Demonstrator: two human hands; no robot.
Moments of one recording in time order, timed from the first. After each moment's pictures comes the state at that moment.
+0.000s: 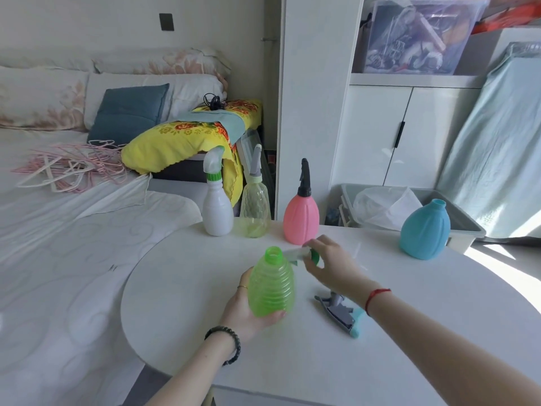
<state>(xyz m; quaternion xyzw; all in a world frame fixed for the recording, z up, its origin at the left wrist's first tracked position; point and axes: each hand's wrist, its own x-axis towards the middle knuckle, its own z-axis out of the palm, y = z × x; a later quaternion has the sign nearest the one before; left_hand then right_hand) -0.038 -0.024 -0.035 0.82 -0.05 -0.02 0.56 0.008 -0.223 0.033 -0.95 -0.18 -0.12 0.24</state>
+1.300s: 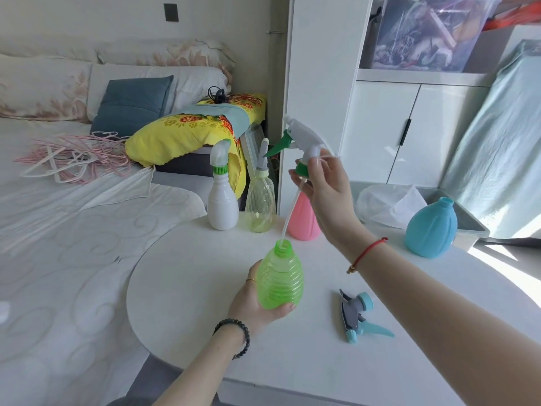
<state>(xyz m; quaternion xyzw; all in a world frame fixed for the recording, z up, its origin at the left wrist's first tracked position) -0.038 -0.028 -0.035 0.84 -0.05 -0.01 0.54 -0.003 -0.154 0.143 -0.61 -0.15 -0.18 0.76</state>
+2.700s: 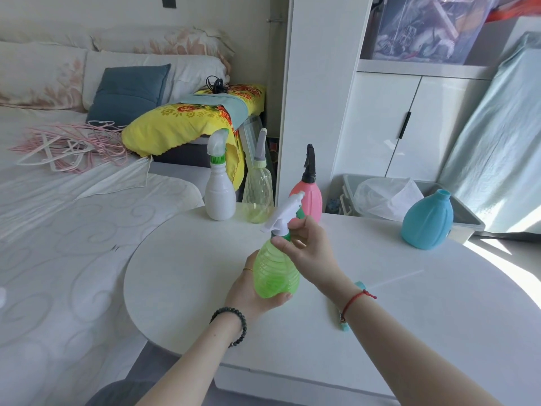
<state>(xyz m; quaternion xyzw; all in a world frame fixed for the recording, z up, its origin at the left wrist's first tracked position) -0.041 -0.032 -0.032 0.84 -0.04 -0.01 0.53 -0.028 -0.161 0.049 -0.77 -0.11 -0.10 0.63</state>
